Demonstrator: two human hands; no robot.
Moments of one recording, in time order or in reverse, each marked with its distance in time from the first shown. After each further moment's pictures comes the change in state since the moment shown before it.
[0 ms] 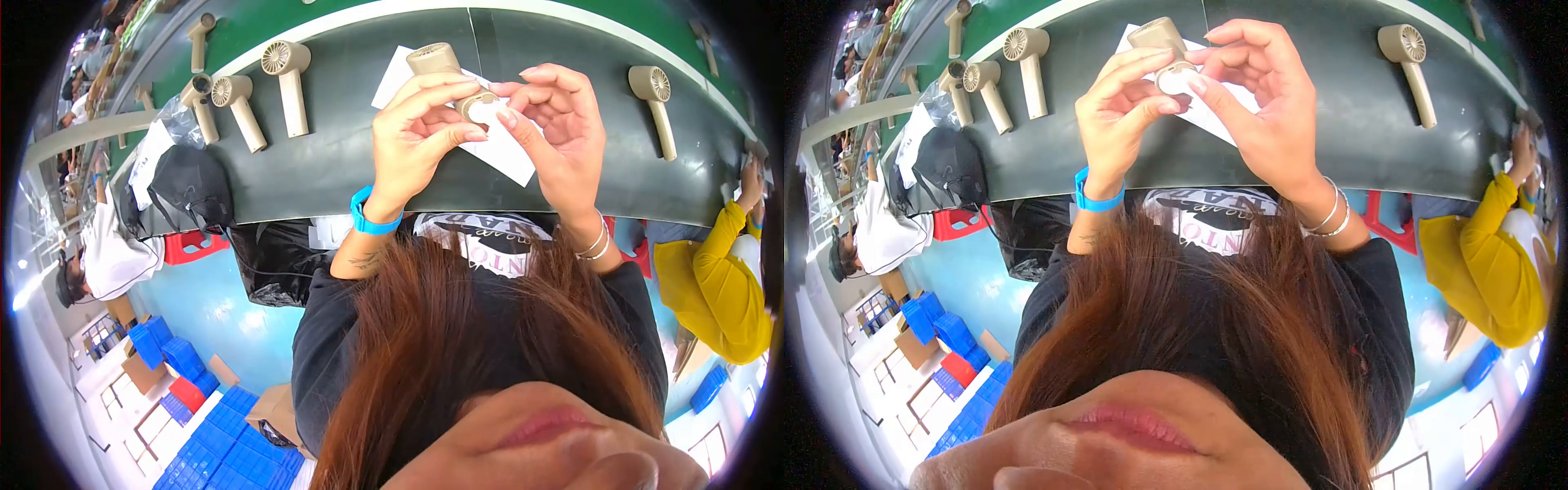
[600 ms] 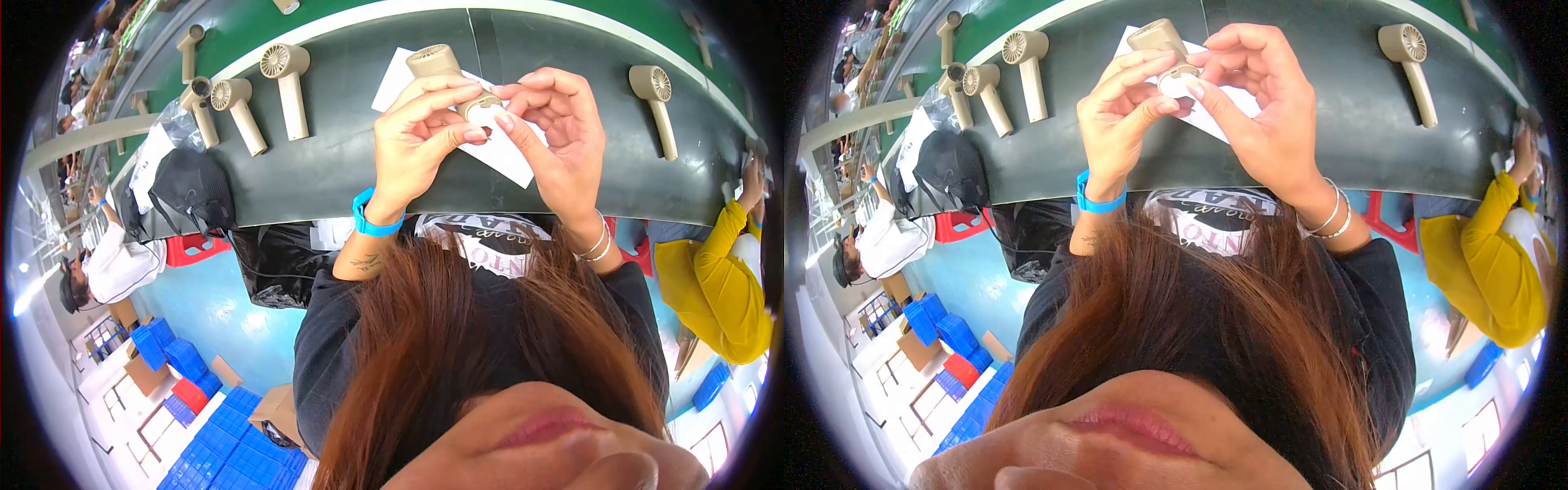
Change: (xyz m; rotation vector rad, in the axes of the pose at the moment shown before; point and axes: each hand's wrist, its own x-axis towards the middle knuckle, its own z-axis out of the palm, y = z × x) left_hand 0.002 -0.001 0.000 -0.071 -0.007 -0.033; right_hand 0.001 -0.001 0.001 -0.064 0.001 -0.014
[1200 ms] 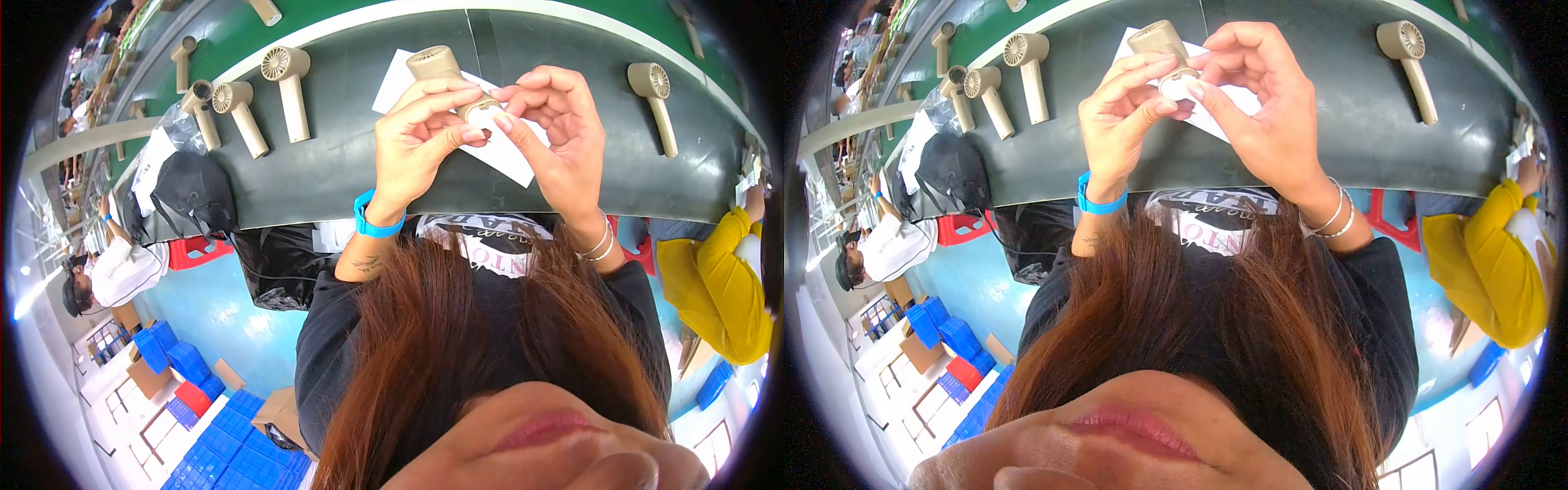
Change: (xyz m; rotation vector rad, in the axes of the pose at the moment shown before) left_hand -0.002 0.000 -0.002 -0.045 -0.013 -0.045; right_hand 0.000 -0.003 0.000 -0.055 -0.006 0.015
